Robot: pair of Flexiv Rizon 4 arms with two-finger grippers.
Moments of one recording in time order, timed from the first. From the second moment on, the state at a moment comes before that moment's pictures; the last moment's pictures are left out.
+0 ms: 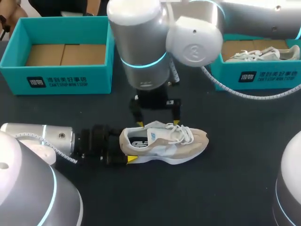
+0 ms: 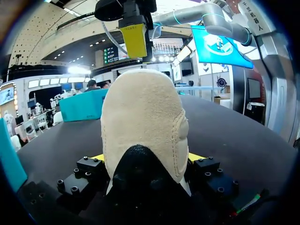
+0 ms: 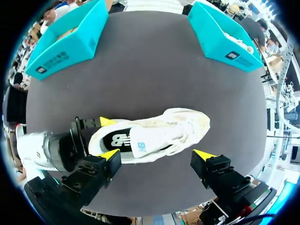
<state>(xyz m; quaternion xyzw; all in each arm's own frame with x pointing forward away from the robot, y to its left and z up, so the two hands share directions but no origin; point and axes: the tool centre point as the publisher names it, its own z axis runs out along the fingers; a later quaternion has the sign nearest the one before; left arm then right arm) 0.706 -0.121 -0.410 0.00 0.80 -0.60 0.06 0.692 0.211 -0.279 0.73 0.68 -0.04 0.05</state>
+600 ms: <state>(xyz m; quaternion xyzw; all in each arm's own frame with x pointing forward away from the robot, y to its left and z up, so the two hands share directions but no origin) 0.706 -0.121 -0.410 0.00 0.80 -0.60 0.06 0.684 0.236 -0.300 0.72 0.69 -0.09 0.04</state>
